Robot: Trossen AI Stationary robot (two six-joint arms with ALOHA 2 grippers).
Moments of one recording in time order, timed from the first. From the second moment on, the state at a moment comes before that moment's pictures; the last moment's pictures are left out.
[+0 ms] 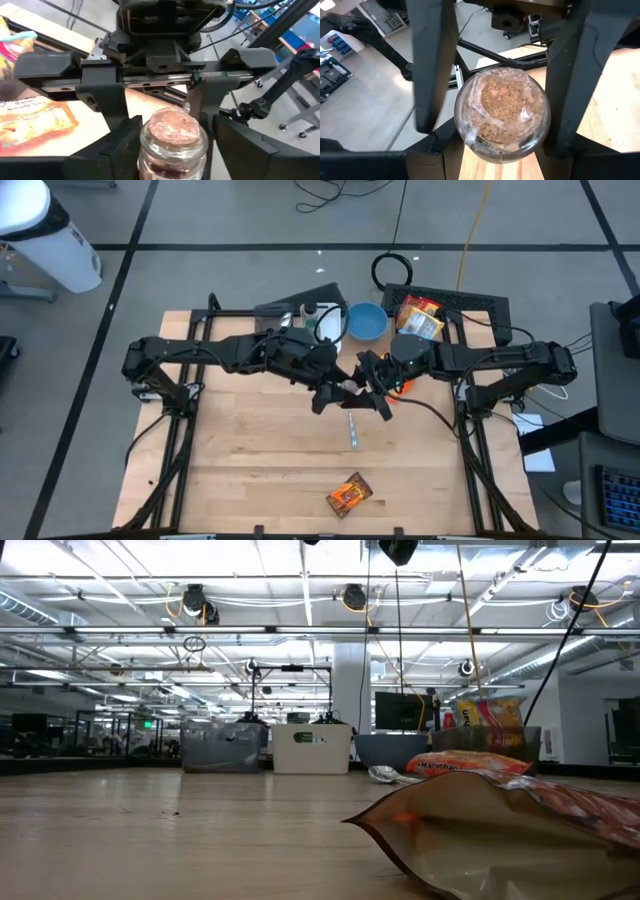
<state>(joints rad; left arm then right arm) -0.01 1.65 1.63 -0.35 0.23 -0.47 -0.01 1.28 1.13 -0.10 -0.37 0.36</state>
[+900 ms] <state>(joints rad) -0.02 1.65 1.63 -0.37 0.13 -0.42 -0.03 1.28 1.13 -0.11 -0.37 0.37</state>
